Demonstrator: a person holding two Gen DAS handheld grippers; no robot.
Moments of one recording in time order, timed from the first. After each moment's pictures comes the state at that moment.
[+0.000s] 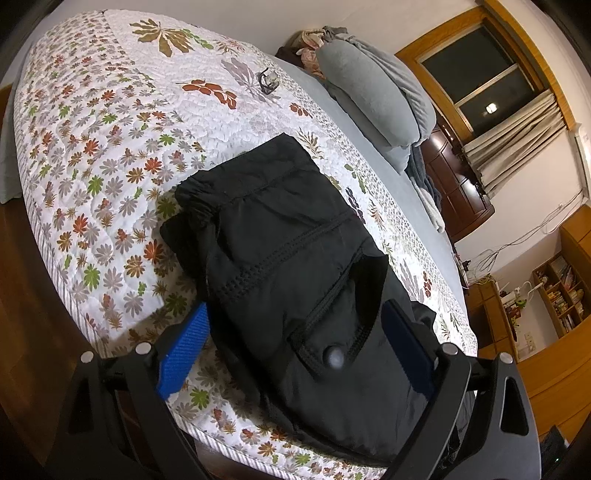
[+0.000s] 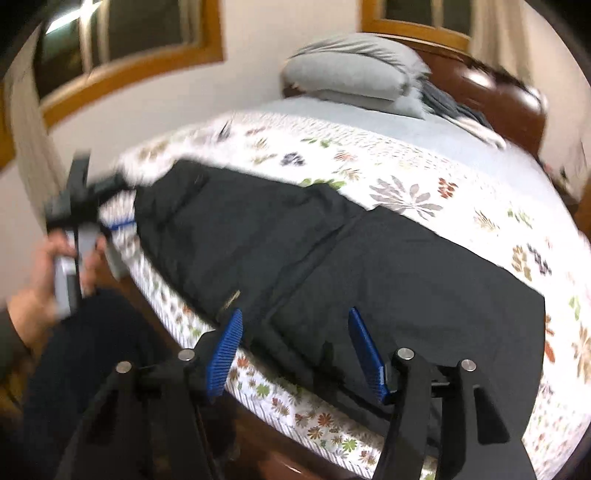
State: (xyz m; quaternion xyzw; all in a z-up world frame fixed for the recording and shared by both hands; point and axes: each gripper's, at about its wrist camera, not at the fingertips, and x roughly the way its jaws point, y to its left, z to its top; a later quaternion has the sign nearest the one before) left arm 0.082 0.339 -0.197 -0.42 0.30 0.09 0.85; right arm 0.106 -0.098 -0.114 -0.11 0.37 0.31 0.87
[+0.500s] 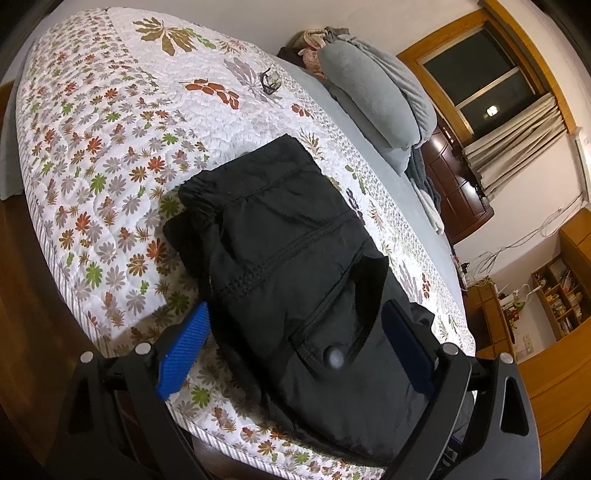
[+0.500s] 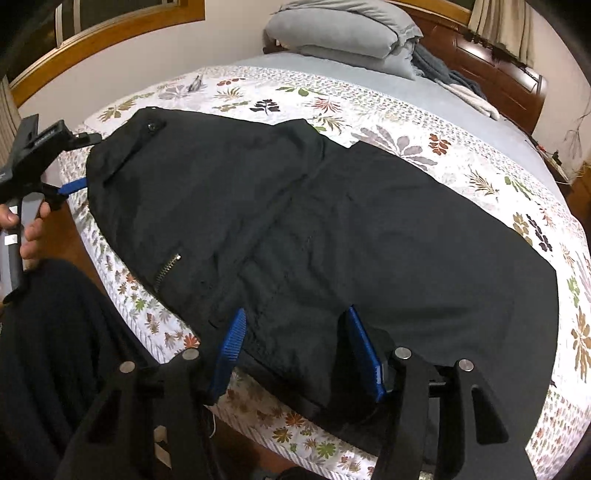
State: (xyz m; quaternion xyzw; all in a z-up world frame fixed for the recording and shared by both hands) left arm 0.083 0.346 -0.200 -0.43 0.29 0.09 0.85; right arm 0.137 -0.082 -0.167 -0.17 0.44 0.27 0.84
